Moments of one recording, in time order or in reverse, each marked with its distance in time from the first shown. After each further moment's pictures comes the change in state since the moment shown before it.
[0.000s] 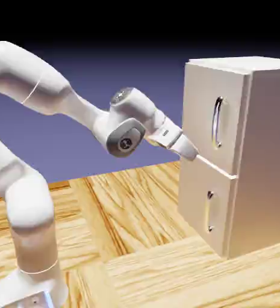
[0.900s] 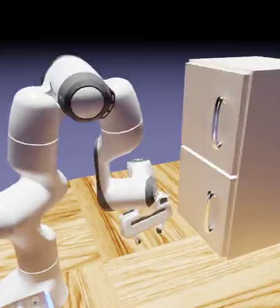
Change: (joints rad) arm -0.854 0.872 0.869 0.095 -1.174 -0.245 -0.712
